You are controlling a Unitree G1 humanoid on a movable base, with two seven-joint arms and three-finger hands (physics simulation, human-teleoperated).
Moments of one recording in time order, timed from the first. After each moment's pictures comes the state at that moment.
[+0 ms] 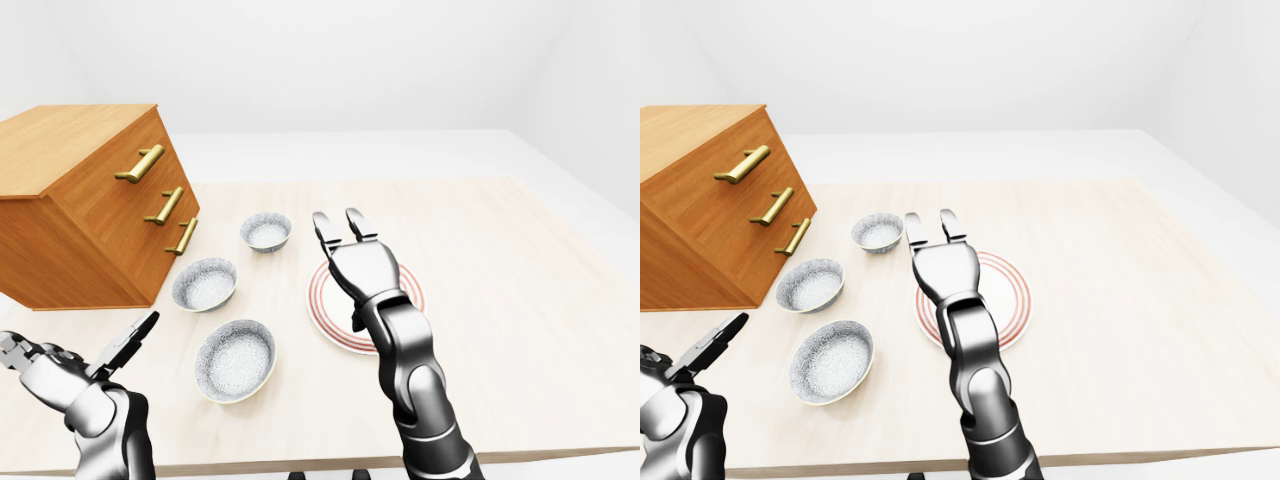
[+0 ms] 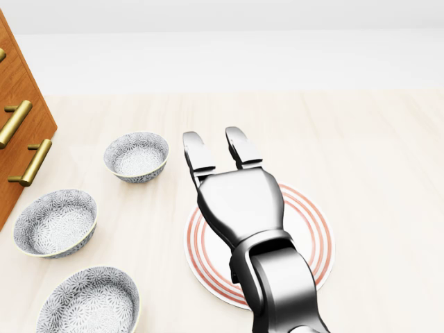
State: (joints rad) left arm 0.05 0.09 0.54 -0.12 -0.26 0.09 0.52; right arm -0.24 0.19 0.28 -0.30 -1.65 0.09 0.58
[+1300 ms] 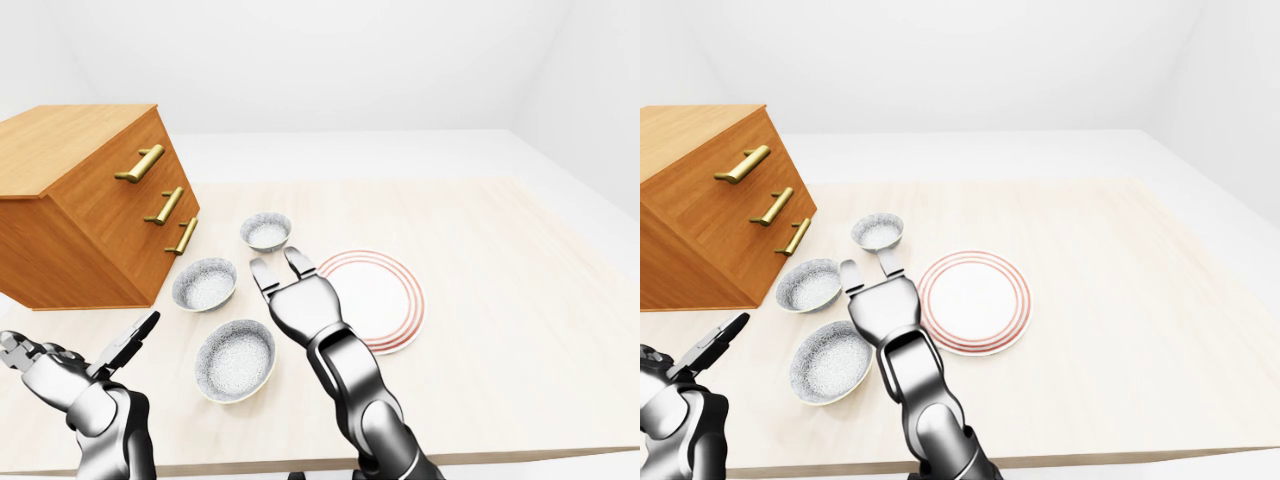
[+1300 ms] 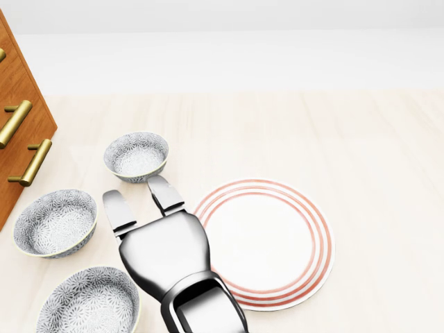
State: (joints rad) left arm 0.05 0.10 0.54 -0.10 -0.26 0.07 0.52; right arm -0.14 0.27 0.56 -0.24 -1.73 0.09 0.66
